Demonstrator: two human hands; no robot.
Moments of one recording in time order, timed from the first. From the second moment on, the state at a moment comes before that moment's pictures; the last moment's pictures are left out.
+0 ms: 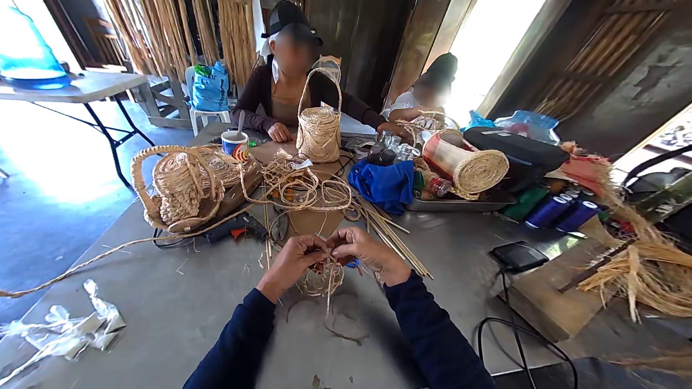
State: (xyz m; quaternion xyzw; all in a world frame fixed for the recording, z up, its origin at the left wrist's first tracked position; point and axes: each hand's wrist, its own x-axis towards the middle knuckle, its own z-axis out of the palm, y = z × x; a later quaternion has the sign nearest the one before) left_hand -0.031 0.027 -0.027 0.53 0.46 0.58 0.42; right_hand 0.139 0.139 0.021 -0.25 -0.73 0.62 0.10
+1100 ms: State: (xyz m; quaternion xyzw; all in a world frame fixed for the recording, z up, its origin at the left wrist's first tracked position) left_hand -0.018 0.025 -0.030 0.54 0.46 0.56 0.43; right_hand 0.141 0.129 0.018 -0.29 -0.85 0.43 0.09
